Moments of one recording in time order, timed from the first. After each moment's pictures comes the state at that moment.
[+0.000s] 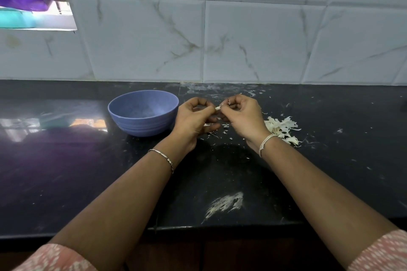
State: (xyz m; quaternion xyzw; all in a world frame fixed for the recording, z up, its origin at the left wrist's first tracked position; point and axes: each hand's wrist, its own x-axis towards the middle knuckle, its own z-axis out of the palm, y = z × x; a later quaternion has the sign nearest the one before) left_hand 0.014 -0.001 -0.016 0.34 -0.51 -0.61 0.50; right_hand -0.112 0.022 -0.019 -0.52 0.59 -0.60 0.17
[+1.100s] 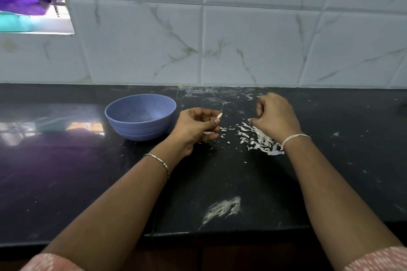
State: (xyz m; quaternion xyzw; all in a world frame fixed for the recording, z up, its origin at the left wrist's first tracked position) left_hand 0.019 -0.002 -0.018 0.34 -0.58 -0.62 0.42; right_hand -0.180 0.046 0.002 -0.59 0.74 -0.29 -0.12
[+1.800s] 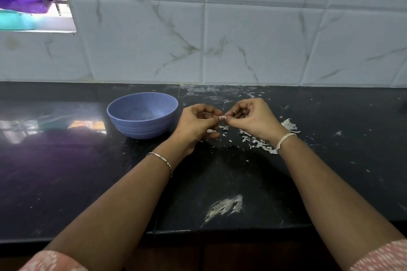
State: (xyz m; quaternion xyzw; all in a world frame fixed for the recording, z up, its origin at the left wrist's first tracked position) left_hand 0.018 -0.002 -0.019 0.34 -0.60 -0.58 0.44; right_hand -0.146 0.037 -0.006 -0.64 0.61 -0.45 0.16
